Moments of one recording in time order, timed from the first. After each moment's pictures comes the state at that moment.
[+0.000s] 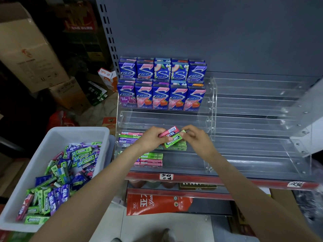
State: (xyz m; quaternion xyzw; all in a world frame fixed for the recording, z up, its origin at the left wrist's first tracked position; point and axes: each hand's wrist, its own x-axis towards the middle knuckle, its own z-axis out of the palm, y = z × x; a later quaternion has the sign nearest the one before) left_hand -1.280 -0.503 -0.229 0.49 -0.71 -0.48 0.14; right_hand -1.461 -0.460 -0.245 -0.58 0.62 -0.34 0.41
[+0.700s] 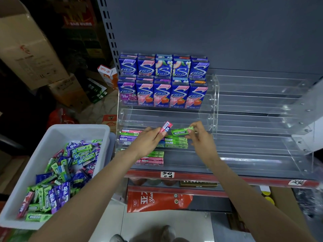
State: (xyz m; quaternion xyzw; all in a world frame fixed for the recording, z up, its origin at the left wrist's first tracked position) left_hand -1.260 -0.495 -0.246 0.50 -0.79 -0.34 0.09; right_hand -1.459 -0.456 -0.262 -0.57 0.69 -0.34 0.29
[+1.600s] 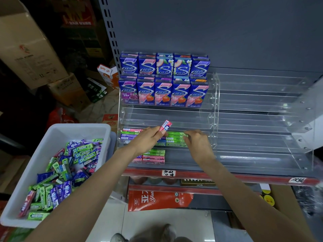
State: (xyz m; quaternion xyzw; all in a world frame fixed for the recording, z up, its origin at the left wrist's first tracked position) left_hand -1.254 -0.495 -0.239 0.49 -0.75 -0.42 0.11; right_hand -1.446 -0.453 -0.264 -0.64 0.72 -0.20 0.17
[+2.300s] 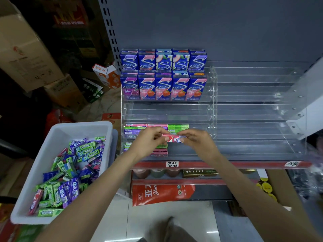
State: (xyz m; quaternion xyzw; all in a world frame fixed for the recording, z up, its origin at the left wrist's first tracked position) left_hand -1.243 -0.466 -0.236 0.46 -0.72 -0.47 0.21; right_hand -1.434 -0.417 -0.245 -0.57 0.62 -0.37 0.40
